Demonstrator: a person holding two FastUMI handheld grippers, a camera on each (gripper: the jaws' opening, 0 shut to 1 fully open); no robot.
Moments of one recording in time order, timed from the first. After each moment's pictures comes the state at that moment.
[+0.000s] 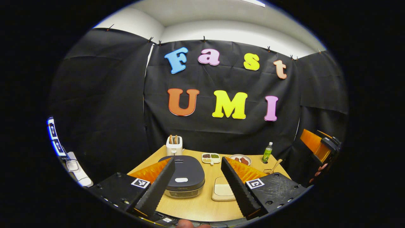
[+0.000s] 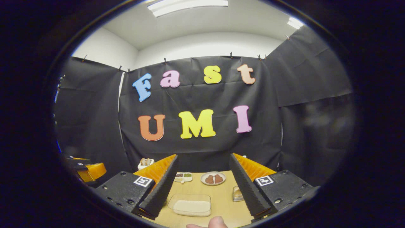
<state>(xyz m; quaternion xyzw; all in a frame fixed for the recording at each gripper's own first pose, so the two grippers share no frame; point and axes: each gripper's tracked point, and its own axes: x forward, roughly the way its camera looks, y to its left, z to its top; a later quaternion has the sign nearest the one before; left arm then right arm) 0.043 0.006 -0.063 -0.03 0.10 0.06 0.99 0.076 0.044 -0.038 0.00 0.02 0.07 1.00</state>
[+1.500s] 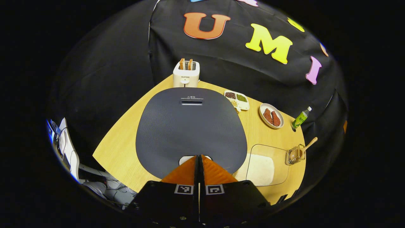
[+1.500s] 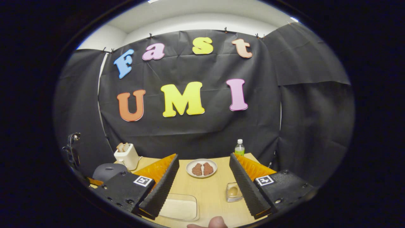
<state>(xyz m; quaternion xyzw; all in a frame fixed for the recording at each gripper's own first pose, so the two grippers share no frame) 0.136 0.073 -0.279 -0.12 0.41 0.10 0.90 0.212 0.004 -0.132 -0.01 0.11 0.02 0.99</state>
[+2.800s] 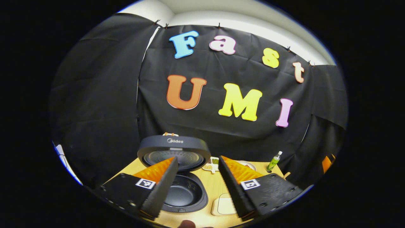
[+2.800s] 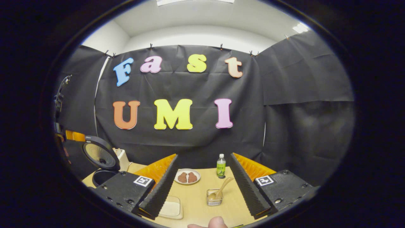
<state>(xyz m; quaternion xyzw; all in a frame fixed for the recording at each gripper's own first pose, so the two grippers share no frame) 0.175 0.057 -0.048 -0.07 0.10 0.04 0.99 0.146 -0.041 -0.058 -0.05 0.04 -0.02 1.00</state>
